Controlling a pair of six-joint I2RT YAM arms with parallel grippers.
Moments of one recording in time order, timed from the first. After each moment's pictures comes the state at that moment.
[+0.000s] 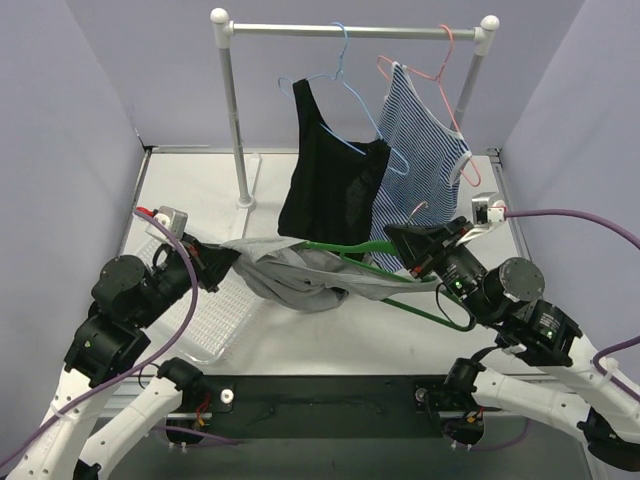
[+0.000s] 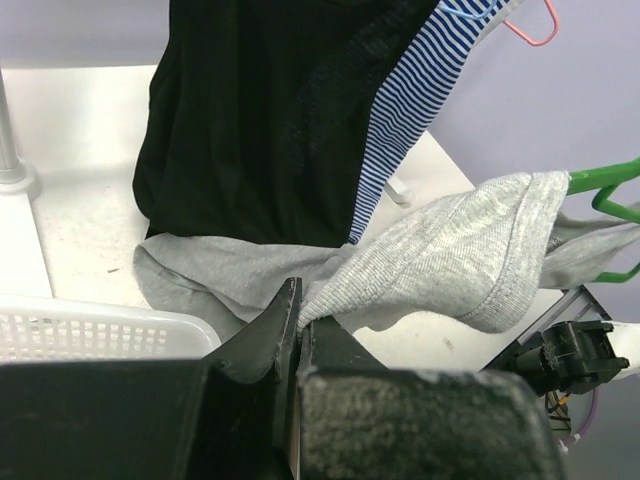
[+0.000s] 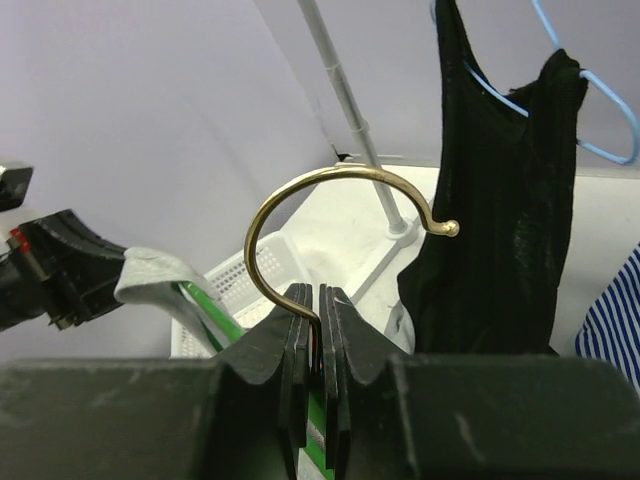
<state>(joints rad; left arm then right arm) -0.51 0.55 0.97 -0.50 0.12 -0.40 0.98 0.68 1.02 -0.21 0.37 0.40</state>
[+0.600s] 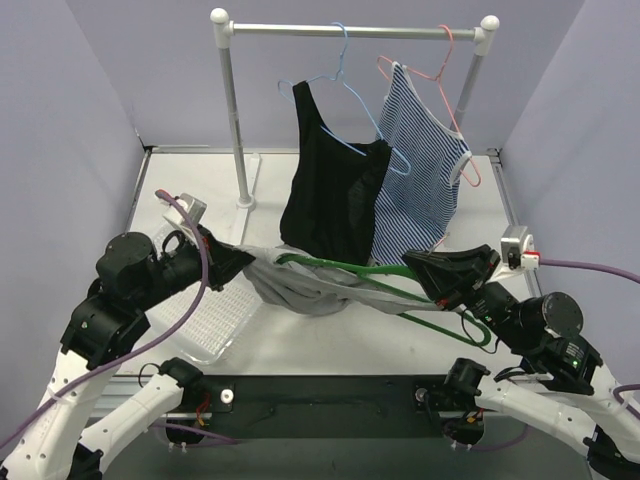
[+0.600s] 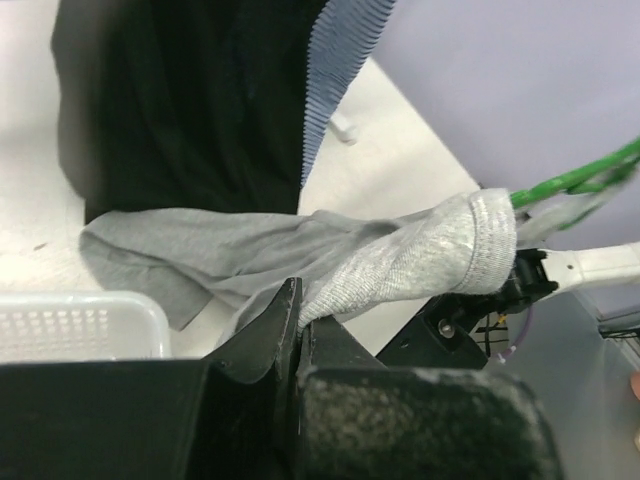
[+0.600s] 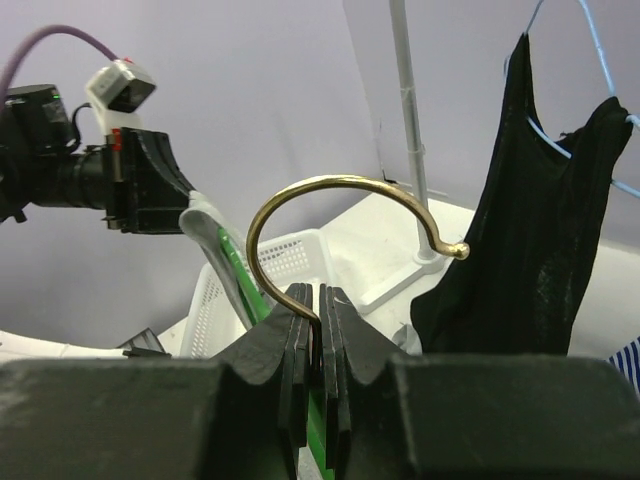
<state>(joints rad) -0.51 0.69 1.13 -0.61 0.33 -0.41 0.98 0.46 0.89 -0.19 0.16 0.24</state>
